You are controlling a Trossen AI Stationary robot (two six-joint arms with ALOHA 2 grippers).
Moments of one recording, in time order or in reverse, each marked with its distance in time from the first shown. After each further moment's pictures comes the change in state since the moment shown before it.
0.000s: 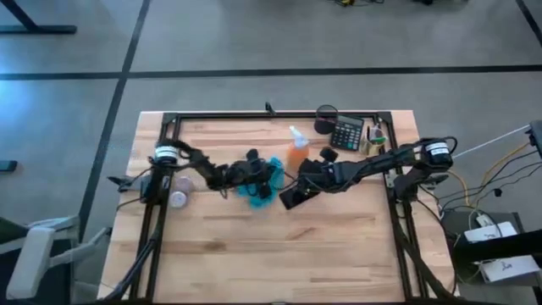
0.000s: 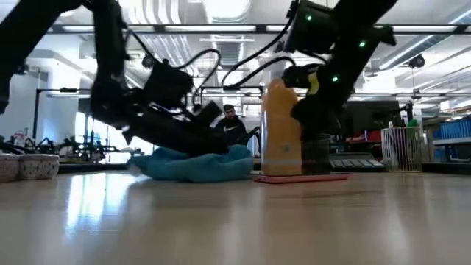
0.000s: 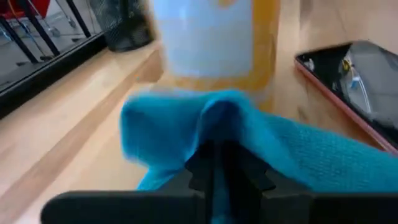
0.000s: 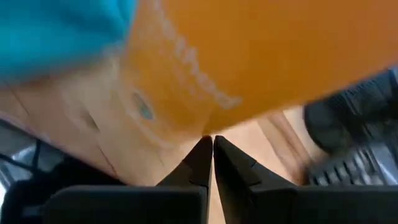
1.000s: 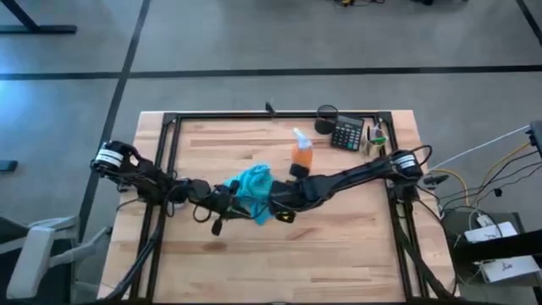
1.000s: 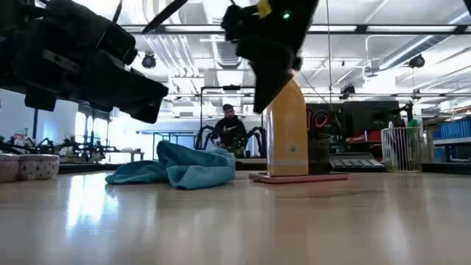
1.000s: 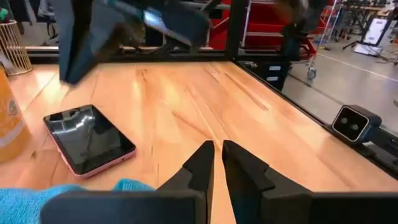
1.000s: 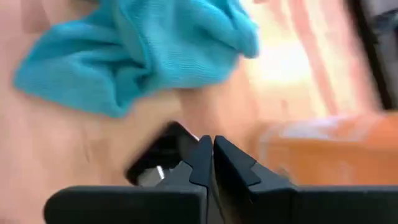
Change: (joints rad) left arm -0.336 -0.538 -0.491 0.100 0.391 -0.130; right arm 0.180 0.260 0.635 -0.554 -0.175 0.085
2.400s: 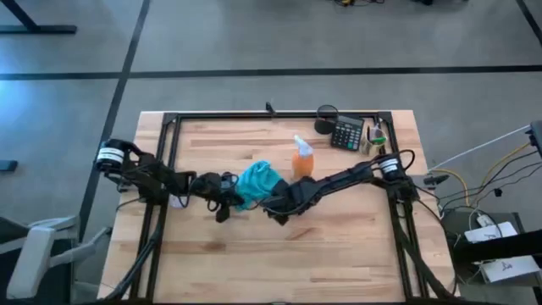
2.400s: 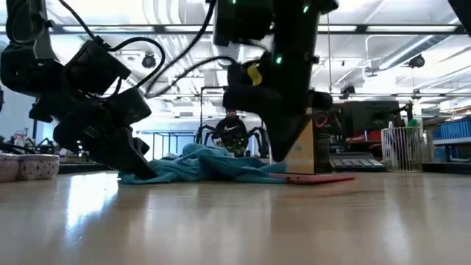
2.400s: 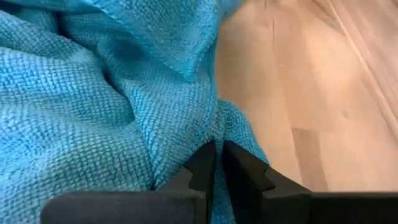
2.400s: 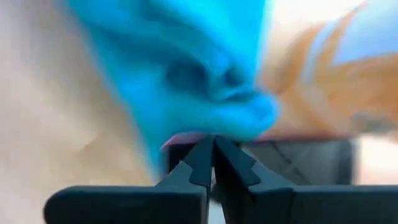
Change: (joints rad) left arm 0.192 0.005 0.002 -0.450 -0.046 -0.139; right arm -0.059 0.184 0.006 -0.033 -0.132 0.477
